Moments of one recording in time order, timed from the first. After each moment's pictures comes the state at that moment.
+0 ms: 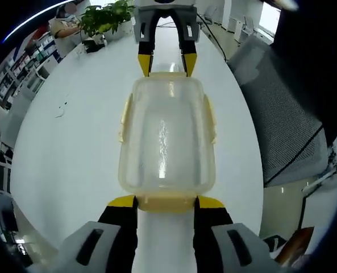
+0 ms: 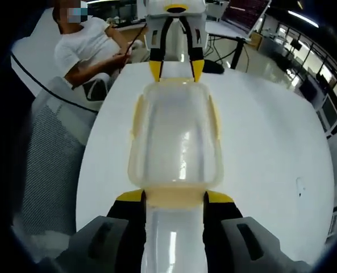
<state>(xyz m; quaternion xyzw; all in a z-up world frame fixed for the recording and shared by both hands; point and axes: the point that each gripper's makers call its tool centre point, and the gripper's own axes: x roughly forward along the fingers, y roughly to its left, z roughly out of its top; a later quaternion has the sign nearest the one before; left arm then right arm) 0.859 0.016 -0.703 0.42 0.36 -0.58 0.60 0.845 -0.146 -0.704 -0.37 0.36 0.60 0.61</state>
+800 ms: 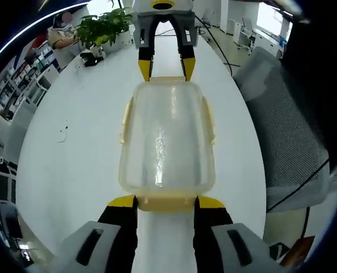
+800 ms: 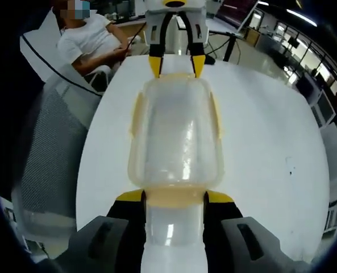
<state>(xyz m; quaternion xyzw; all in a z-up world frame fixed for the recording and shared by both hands) 0.867 -0.055 -0.687 0.42 0.34 -0.58 0.61 0.851 -0.215 -0.692 -0.38 0.37 0.58 0.61</state>
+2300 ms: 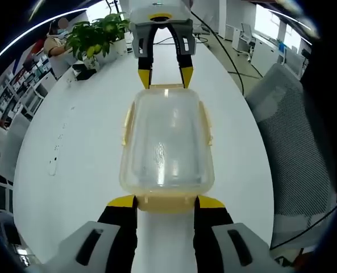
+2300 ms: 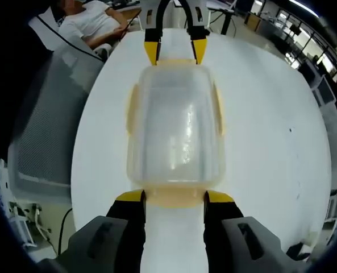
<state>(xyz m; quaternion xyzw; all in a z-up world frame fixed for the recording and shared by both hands) 0.871 -0.156 -0.706 0.40 0.32 -0.60 0.61 0.854 -0.317 -0.718 -0.41 0.42 0.56 0.59</state>
